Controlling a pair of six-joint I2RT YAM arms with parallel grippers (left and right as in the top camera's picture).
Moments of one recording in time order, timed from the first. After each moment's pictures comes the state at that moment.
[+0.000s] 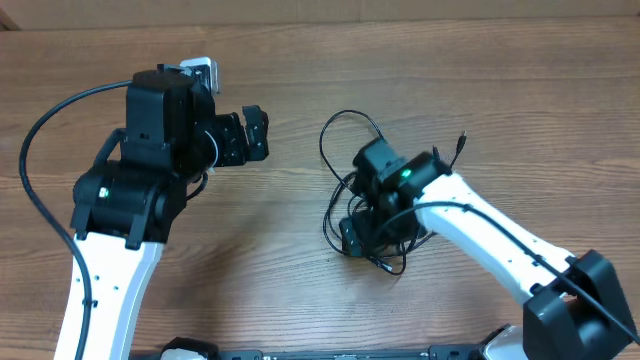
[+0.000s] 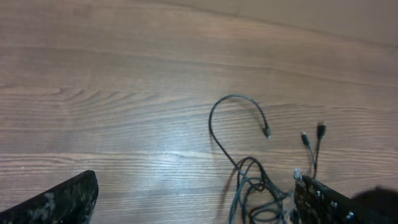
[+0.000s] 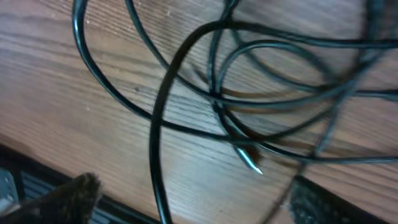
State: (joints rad) left arm -0.21 1.27 1.48 -0.96 0.08 -0.34; right arm 0.63 1.64 1.14 -1.05 -0.26 0.28
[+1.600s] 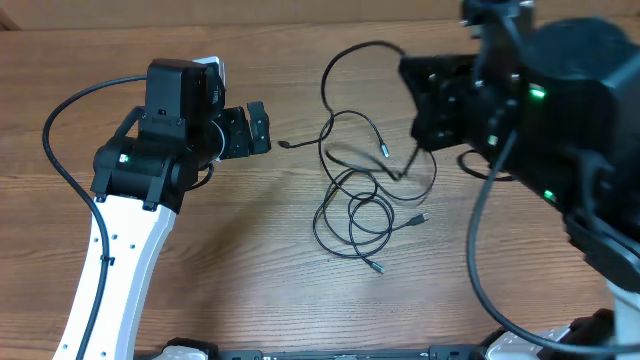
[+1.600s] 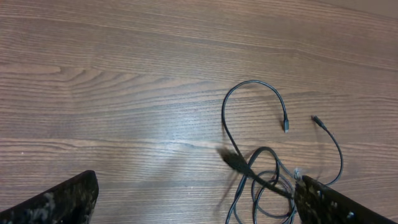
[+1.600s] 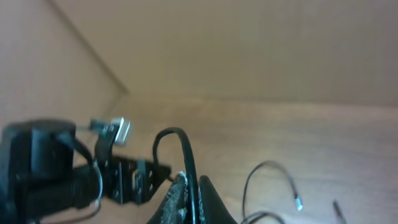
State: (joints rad) left arm -0.20 1.36 1.48 -0.97 0.08 -0.34; right arm 0.64 1.55 2.50 -1.36 0.13 0.43
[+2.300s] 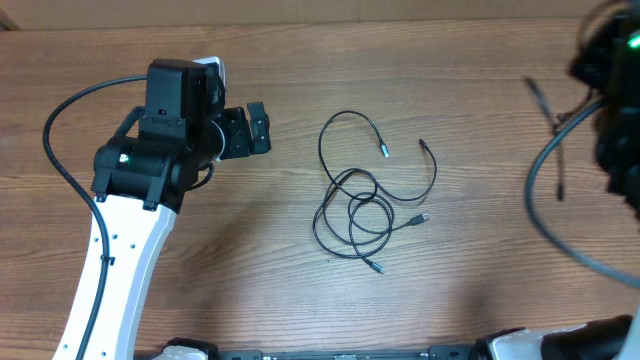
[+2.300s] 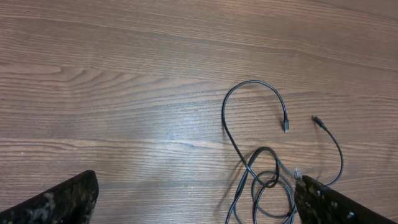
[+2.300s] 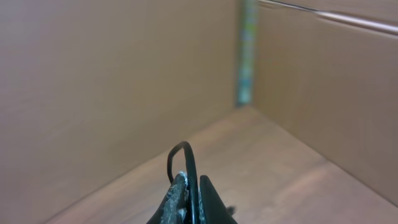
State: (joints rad) left arm -0.20 1.36 1.48 -0.97 0.08 -0.34; right arm 0.21 1.55 2.52 -1.45 0.75 0.49
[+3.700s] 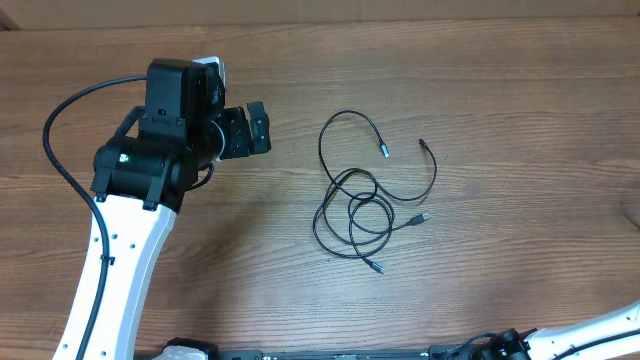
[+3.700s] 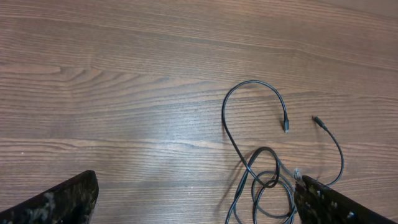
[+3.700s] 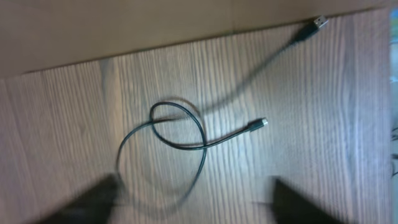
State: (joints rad) left arm -0.20 1.37 1.48 -0.97 0.08 -0.34; right arm -1.15 2.21 2.51 -1.55 -0.01 0.57
